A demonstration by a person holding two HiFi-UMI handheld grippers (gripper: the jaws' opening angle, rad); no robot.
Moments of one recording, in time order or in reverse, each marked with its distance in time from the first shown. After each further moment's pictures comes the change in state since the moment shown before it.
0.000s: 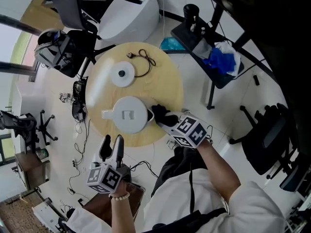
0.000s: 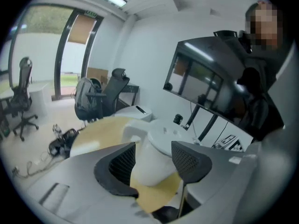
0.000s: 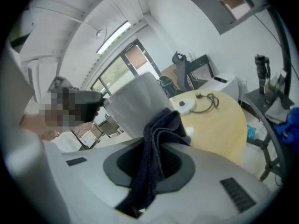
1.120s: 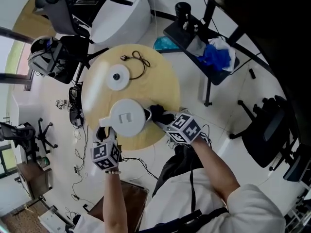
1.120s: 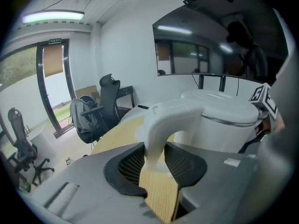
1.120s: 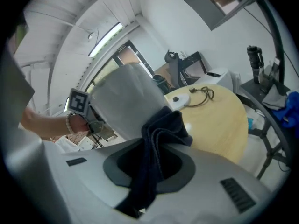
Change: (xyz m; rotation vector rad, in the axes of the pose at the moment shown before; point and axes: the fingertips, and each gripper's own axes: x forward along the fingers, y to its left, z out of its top) left arm 0.094 0.072 -0.009 0.375 0.050 0.108; right arm 0.022 -0.021 -0.012 0.090 0.004 -0.053
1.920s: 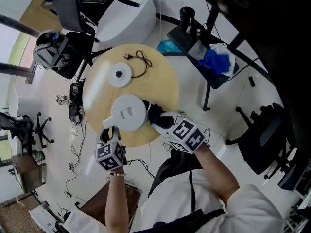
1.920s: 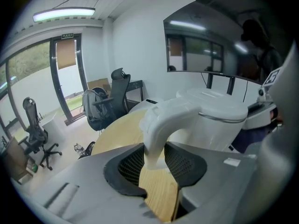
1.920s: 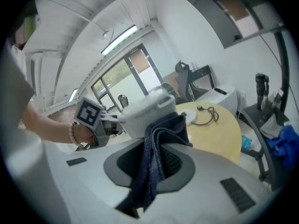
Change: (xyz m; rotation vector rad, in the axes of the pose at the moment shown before) left arm -0.030 -0.015 -0.028 -0.114 0.075 0.106; right arm -0.045 0.047 0.039 -0.161 -0.065 0.003
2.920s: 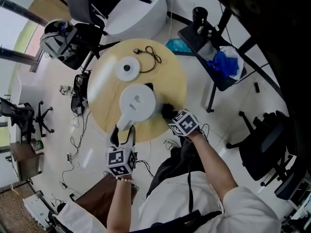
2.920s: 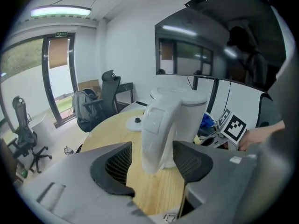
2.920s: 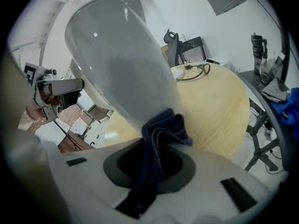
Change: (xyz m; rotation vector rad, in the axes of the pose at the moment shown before) left arm -0.029 -0.048 -0.017 0.039 -0.052 -0.118; right arm 0.070 -0.072 -0.132 0.088 0.291 -0.076
